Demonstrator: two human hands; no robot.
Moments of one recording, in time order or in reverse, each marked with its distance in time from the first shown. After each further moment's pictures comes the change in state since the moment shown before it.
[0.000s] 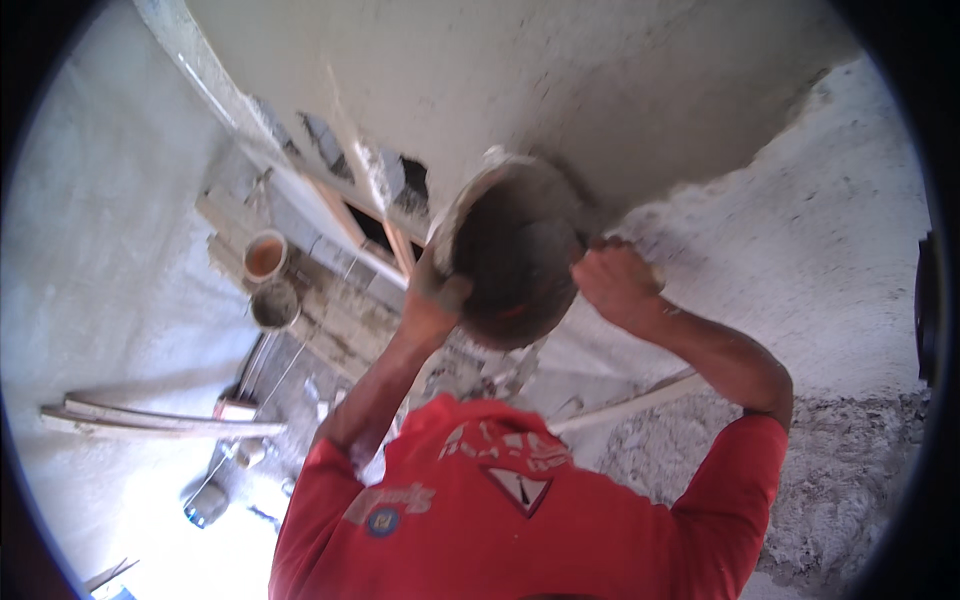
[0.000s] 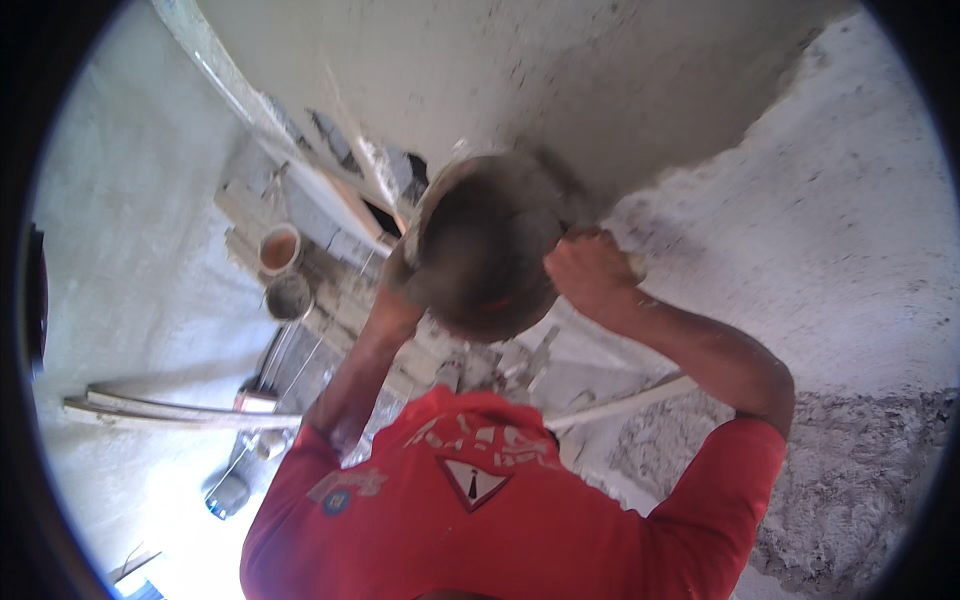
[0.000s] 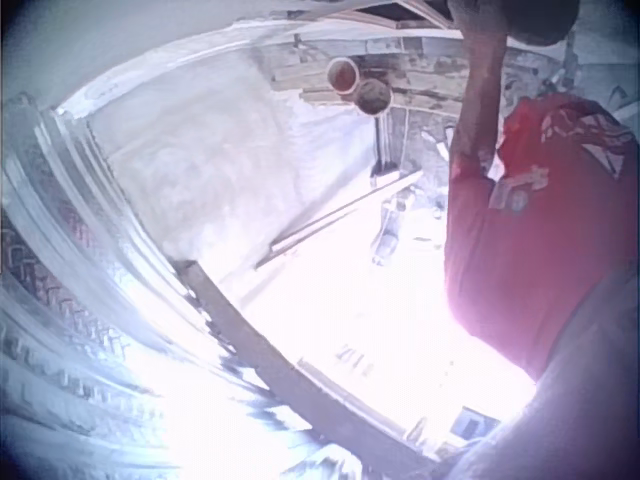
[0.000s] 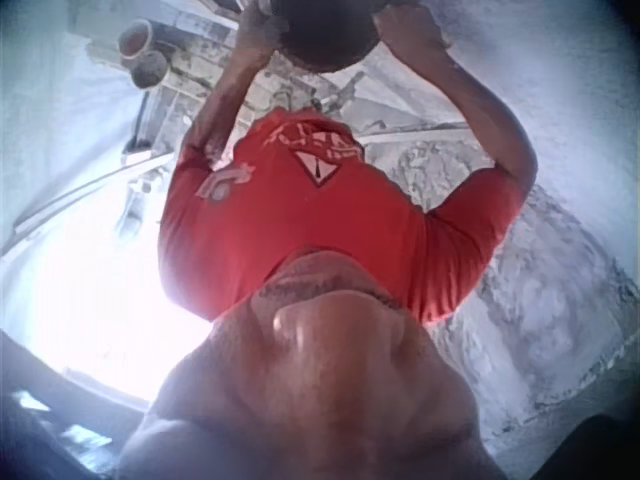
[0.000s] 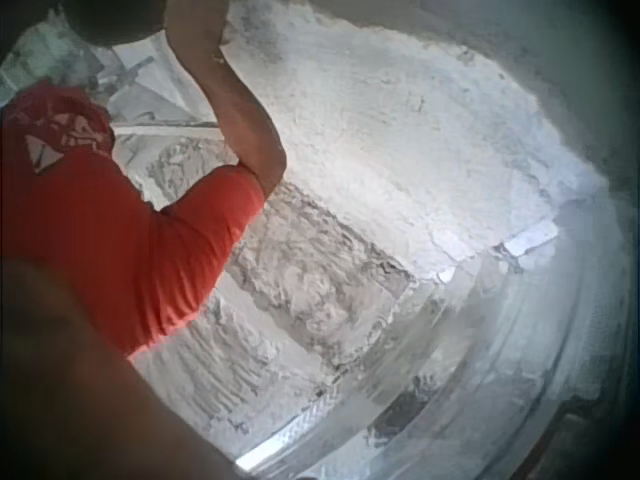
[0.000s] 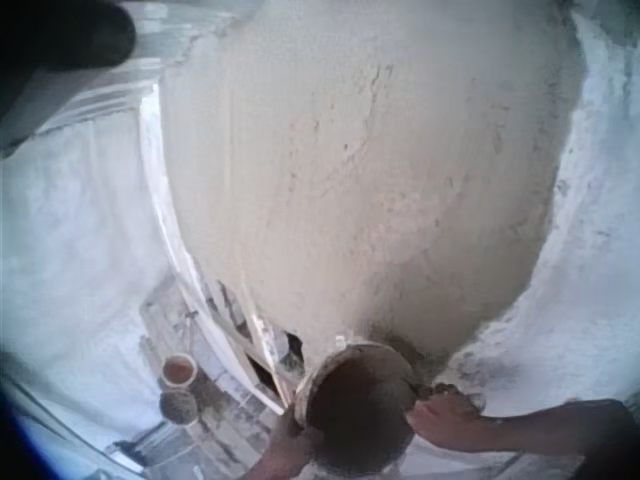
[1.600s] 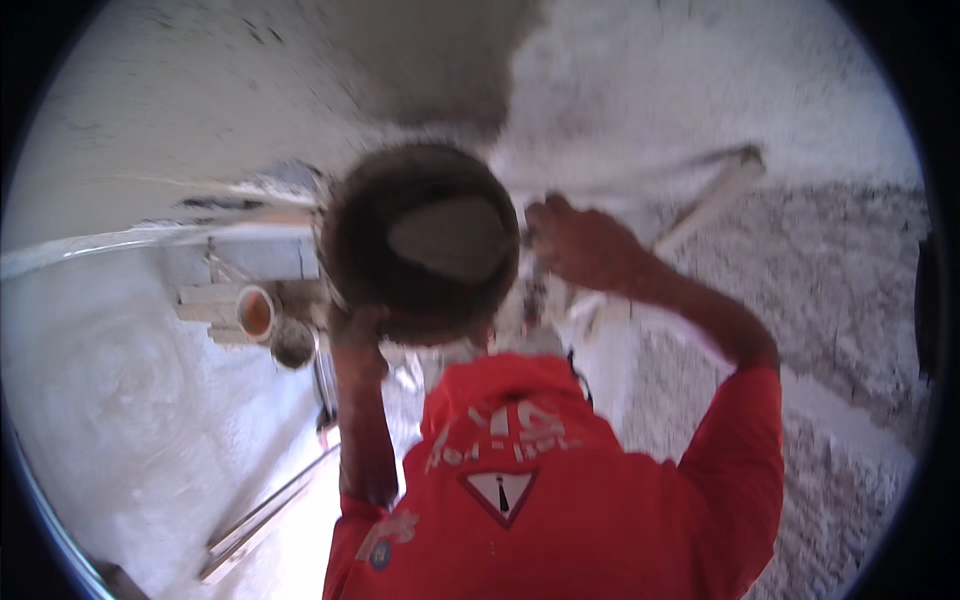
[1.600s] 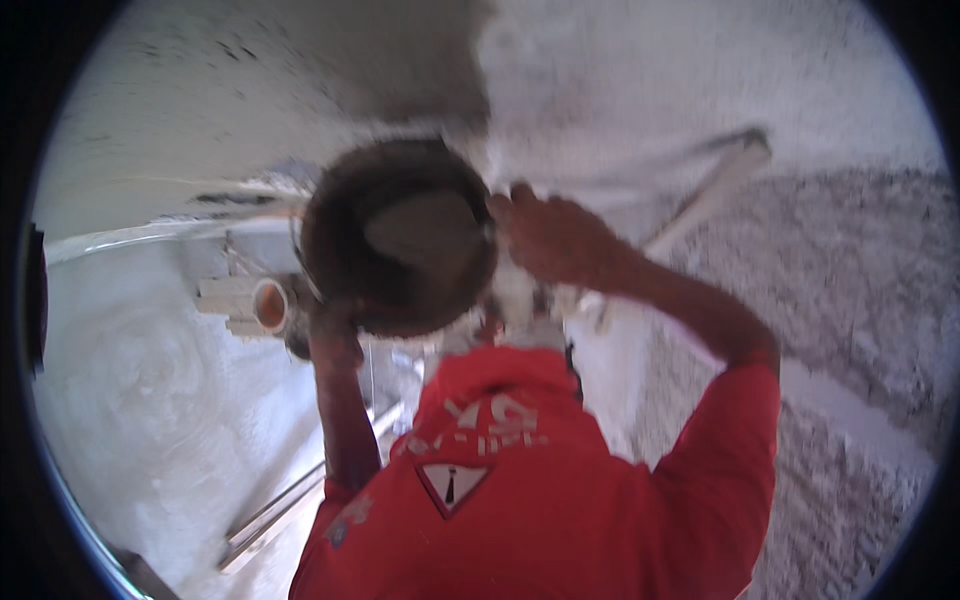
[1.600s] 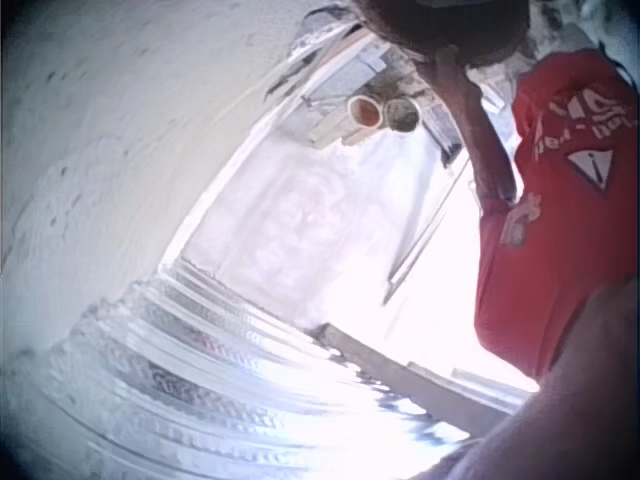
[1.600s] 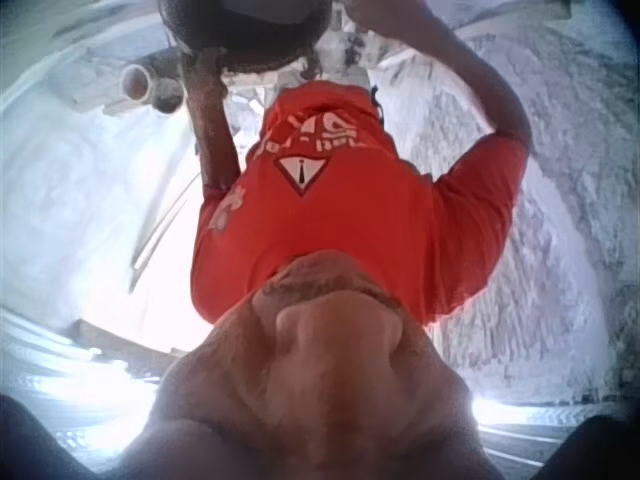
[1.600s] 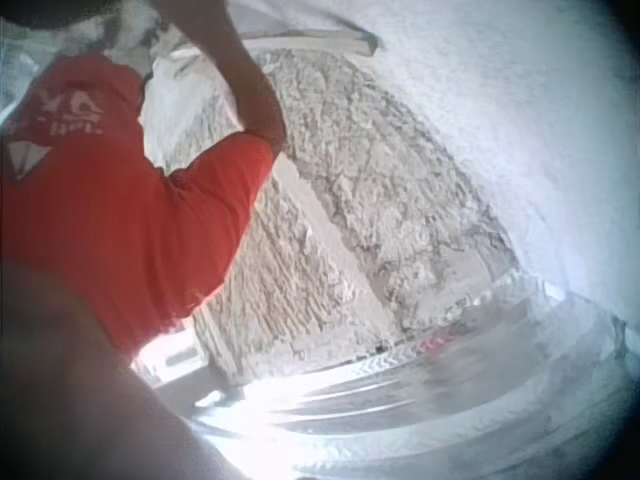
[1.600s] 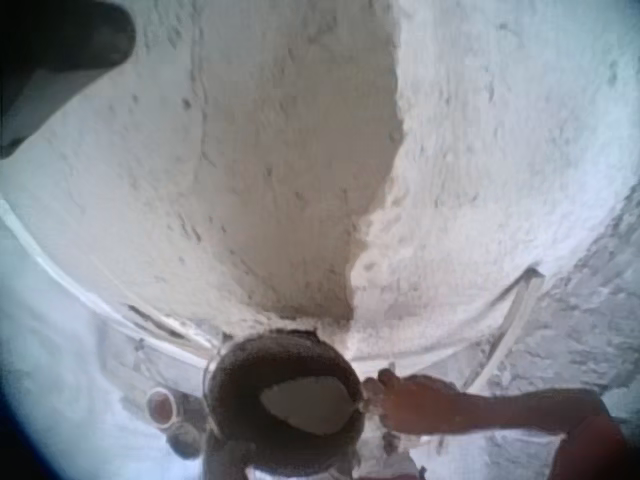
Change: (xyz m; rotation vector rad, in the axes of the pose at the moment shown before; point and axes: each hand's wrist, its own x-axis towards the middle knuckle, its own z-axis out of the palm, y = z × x) left_hand -0.010 -0.068 -0.037 0.435 -0.128 -0.316; right_hand -0.047 -0.036 0.143 0.920 0.040 0.301
